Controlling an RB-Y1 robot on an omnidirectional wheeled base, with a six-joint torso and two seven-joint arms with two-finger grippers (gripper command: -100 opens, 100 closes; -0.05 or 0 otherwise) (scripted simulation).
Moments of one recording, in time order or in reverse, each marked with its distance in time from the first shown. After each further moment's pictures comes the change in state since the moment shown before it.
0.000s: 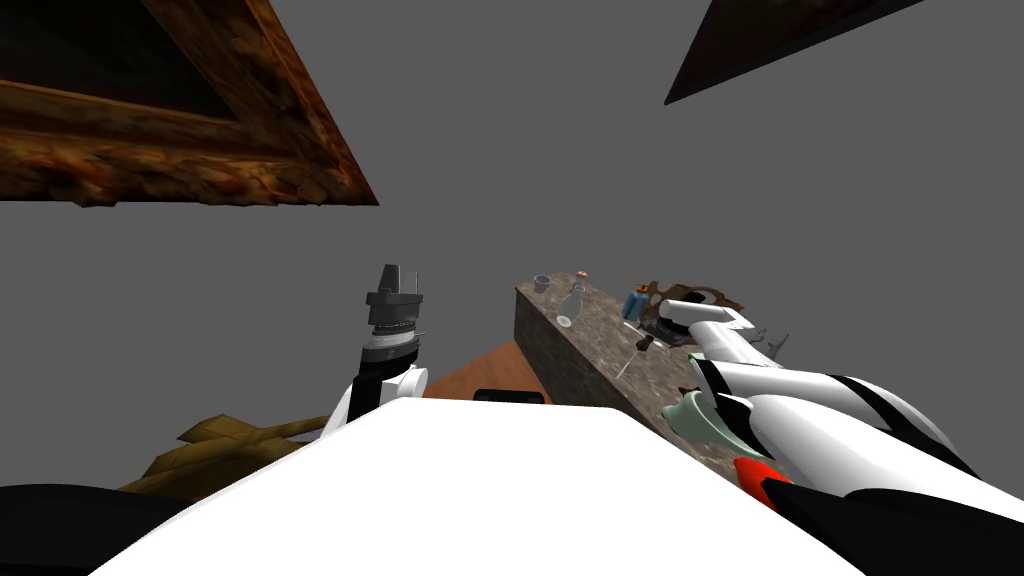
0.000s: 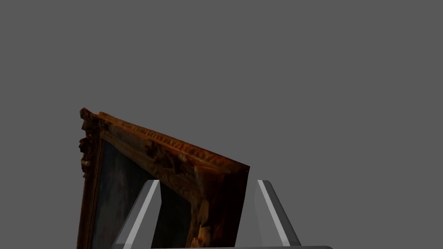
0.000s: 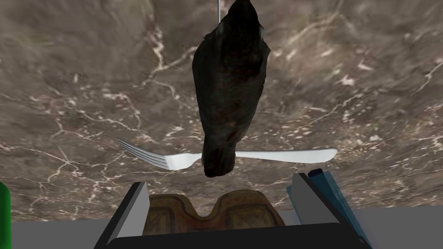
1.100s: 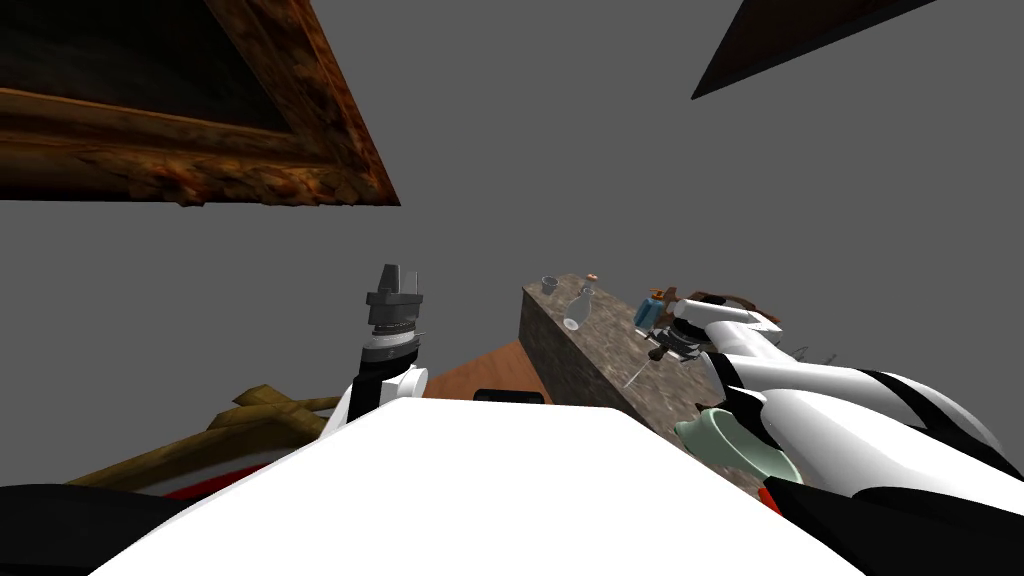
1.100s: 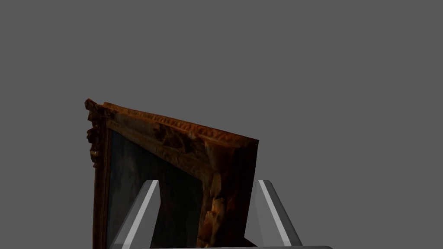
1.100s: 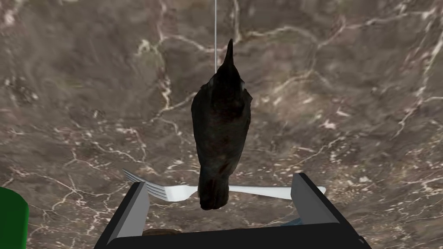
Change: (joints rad) left arm 0.000 0.000 0.000 0.000 0.000 0.000 0.000; right arm -0.051 -0.056 -0.010 0.143 -0.056 0.139 0.086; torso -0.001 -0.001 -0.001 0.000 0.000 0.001
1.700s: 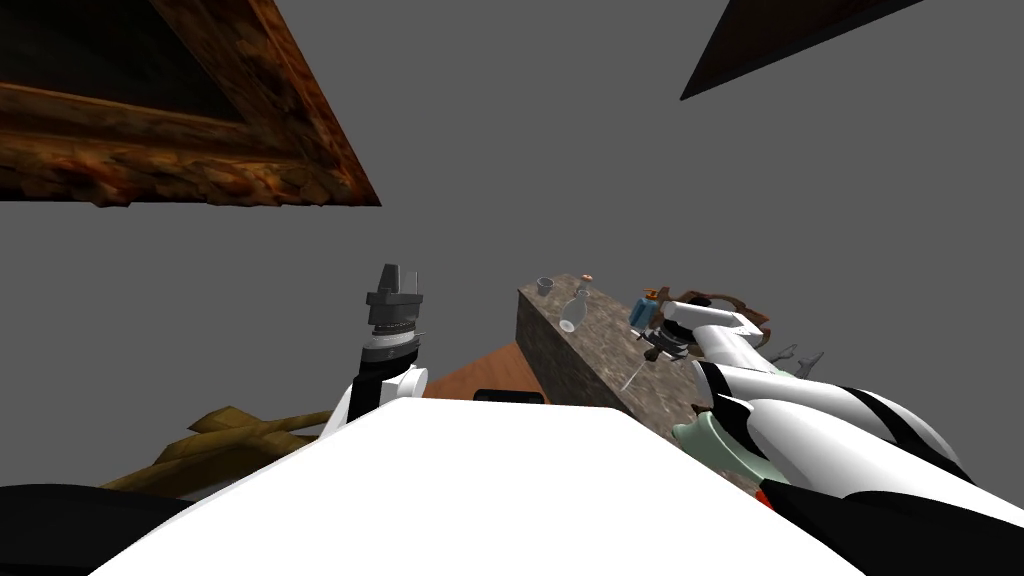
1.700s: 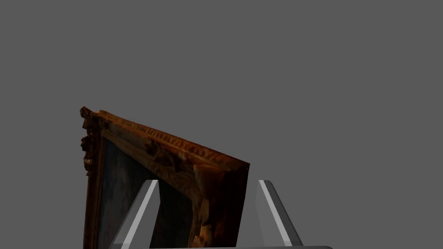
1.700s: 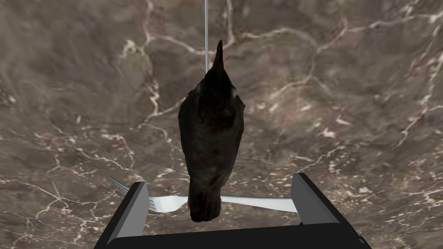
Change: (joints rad) left arm 0.000 0.000 0.000 0.000 0.000 0.000 0.000; right arm 0.084 0.078 -0.109 -0.166 0.085 0.068 -0.001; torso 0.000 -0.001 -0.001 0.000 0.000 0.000
